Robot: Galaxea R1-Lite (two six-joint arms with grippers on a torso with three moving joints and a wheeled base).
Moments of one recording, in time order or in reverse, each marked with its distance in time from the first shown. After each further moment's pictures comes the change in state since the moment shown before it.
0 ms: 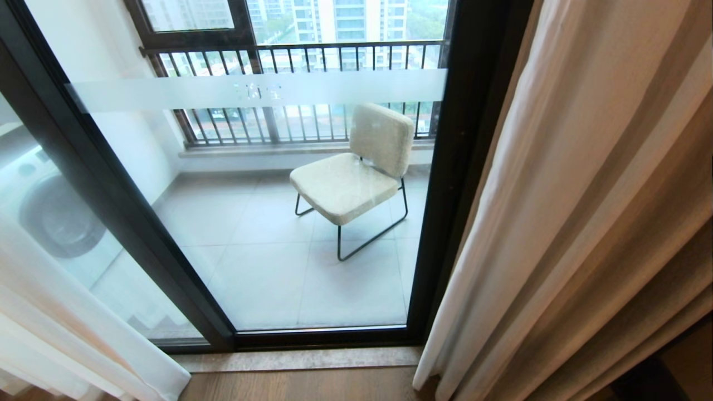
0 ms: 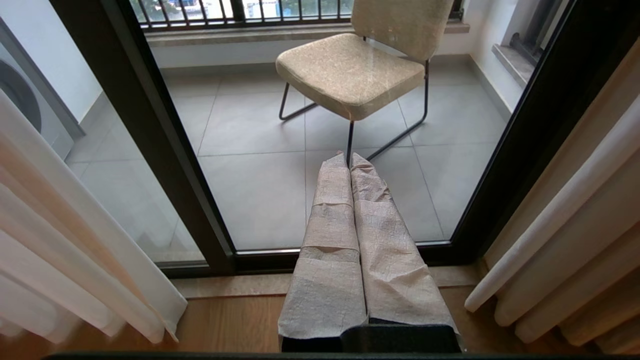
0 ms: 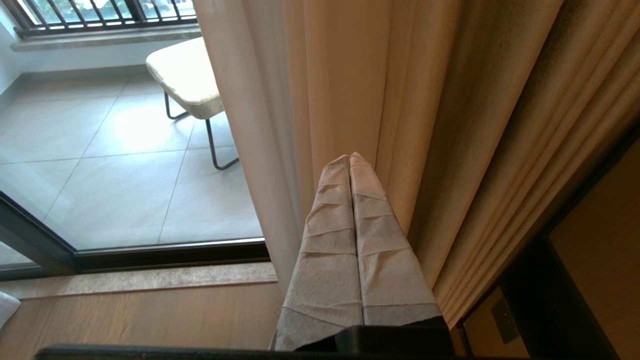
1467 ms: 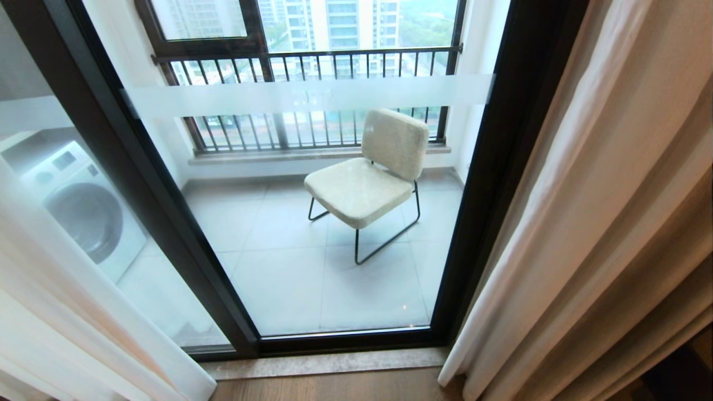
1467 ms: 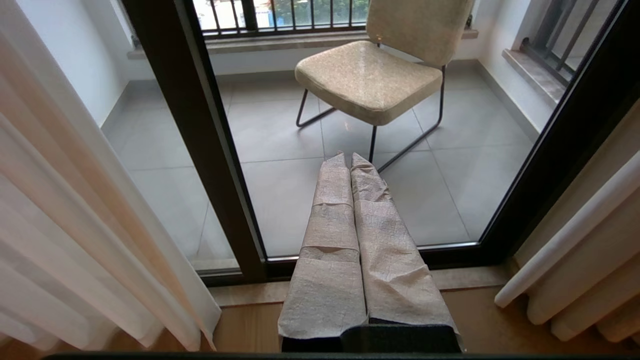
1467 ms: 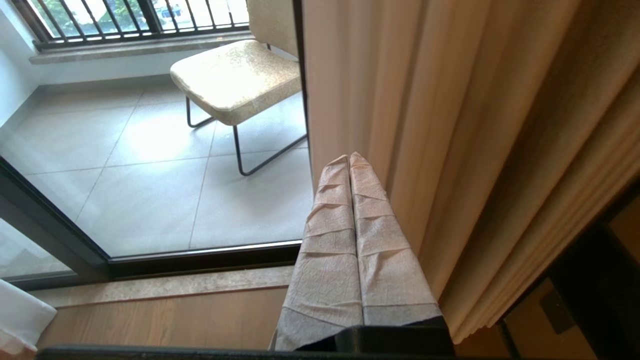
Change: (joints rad) left arm 0.000 0.000 0.000 -0.001 0.000 -0.001; right arm 0.000 0.000 0.000 0.000 0.000 0.000
